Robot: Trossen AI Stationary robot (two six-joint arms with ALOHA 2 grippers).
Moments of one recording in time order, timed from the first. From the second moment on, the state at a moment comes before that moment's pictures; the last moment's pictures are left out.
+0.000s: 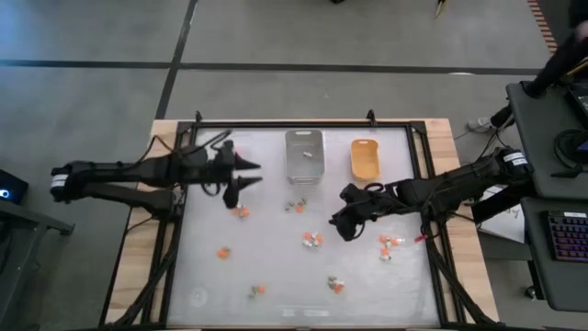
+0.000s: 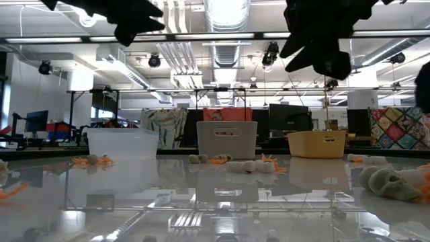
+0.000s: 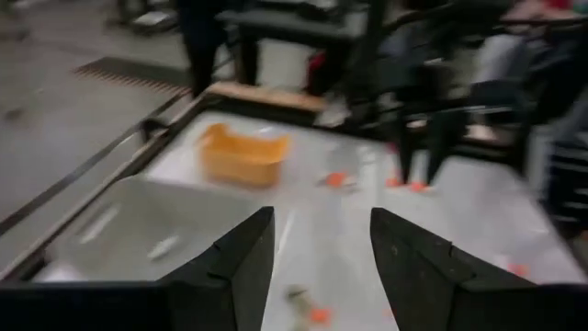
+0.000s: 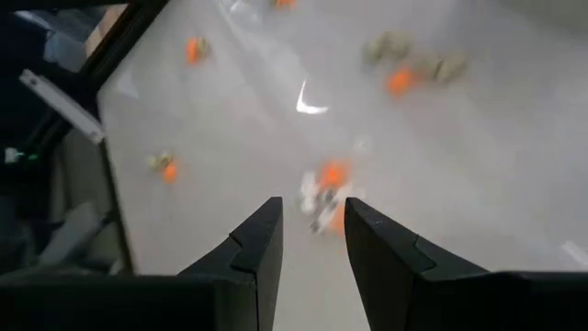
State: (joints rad) left arm 0.06 0.89 0.71 -0.07 -0.07 -0.13; right arm 0.23 1.29 0.85 -0.28 0.08 0.94
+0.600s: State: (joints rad) left arm -0.03 0.89 0.64 0.13 -0.07 -0.11; right arm 0.38 1.29 0.85 -0.59 0.04 1.40
